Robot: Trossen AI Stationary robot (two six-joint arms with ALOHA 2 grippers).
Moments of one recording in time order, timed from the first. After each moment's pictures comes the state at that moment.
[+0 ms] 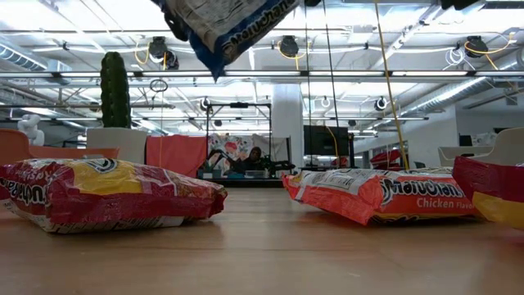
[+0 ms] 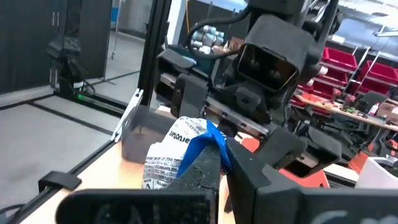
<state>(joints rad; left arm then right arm) -0.39 1.44 0.92 0.08 -0.13 -0.24 0.37 1.57 0.80 0.76 0.18 -0.23</state>
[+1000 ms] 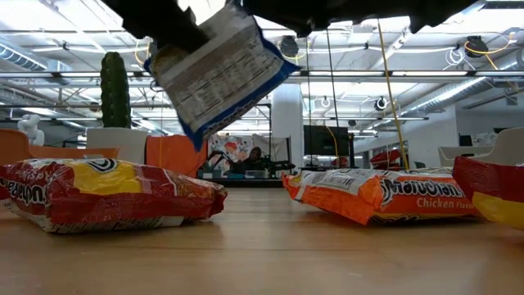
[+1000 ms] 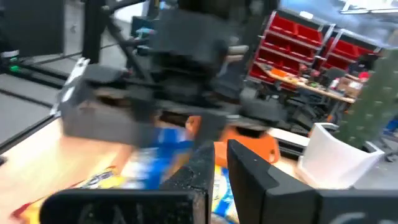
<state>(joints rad) -0.38 1.44 0.92 -0.17 -0.28 -0.10 0.20 1.57 0.80 0.70 0.18 -0.25</state>
